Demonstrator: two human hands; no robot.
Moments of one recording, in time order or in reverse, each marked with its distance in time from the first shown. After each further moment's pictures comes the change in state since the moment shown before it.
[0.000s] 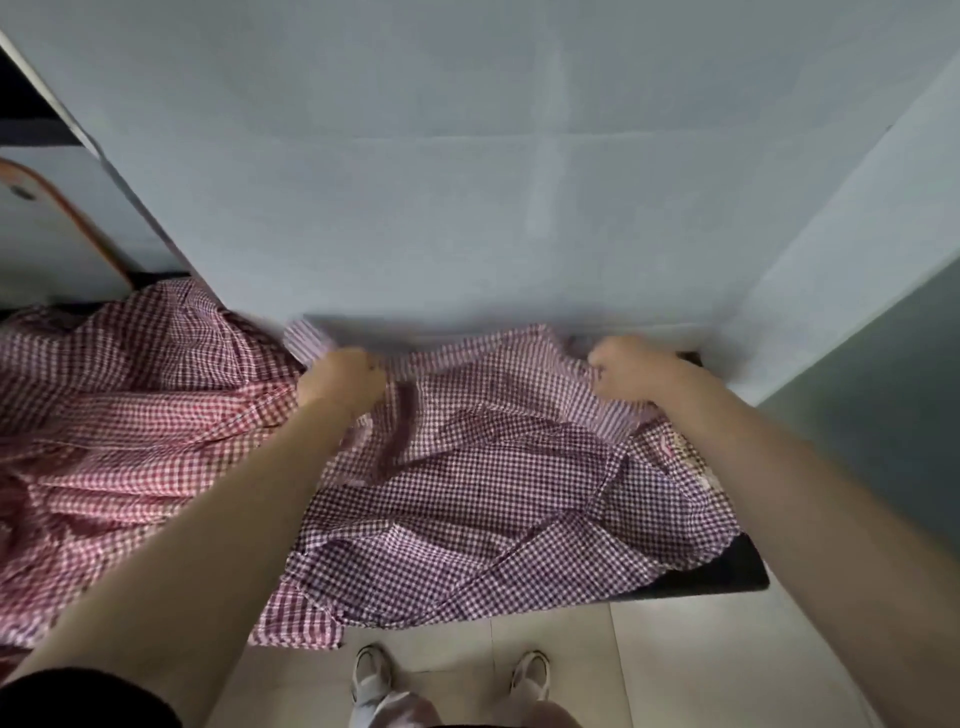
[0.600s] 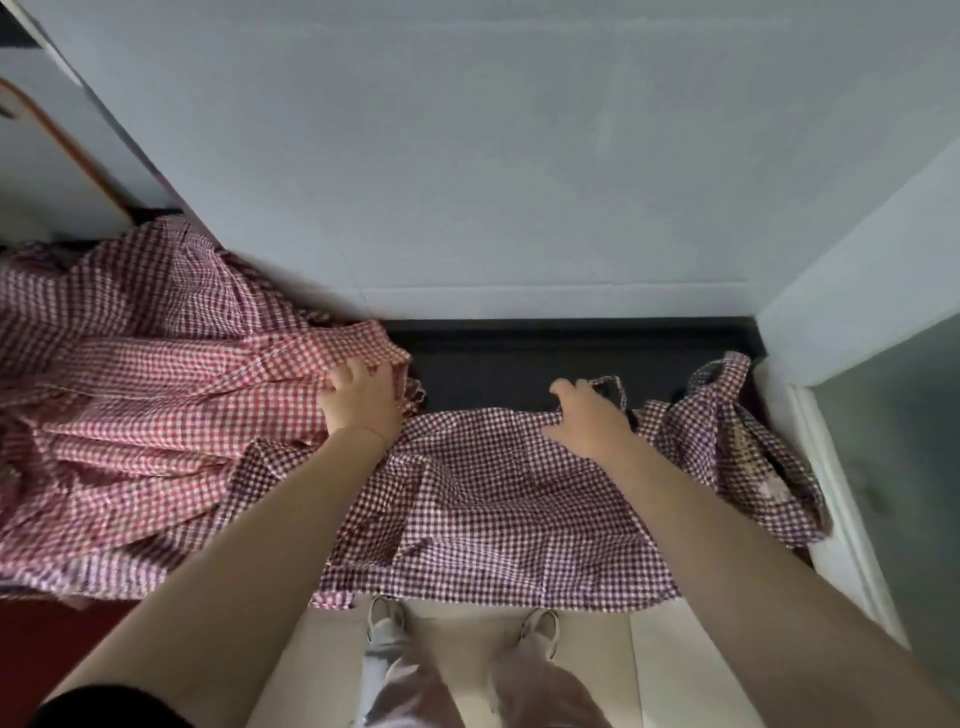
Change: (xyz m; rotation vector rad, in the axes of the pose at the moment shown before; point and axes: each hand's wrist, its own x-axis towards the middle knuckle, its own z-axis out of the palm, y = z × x) left_hand -0.018 -0.021 0.095 0.256 -0.152 -0.051; right_hand 0.018 -0.088 0.124 0.438 -0.133 0.178
